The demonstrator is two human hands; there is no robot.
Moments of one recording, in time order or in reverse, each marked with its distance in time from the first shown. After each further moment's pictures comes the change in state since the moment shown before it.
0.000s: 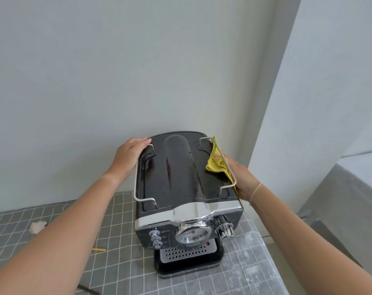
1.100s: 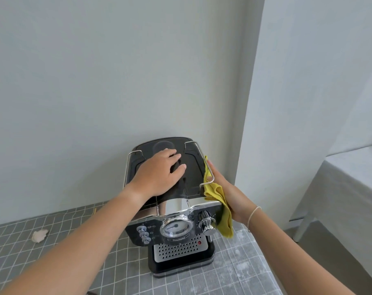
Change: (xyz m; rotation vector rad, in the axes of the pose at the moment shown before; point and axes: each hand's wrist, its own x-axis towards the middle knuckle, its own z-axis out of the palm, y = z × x) left_hand -0.074 0.057 0.070 0.910 -0.264 0.382; right_hand -0.034 0.031 -0.016 -0.003 -0.115 0.043
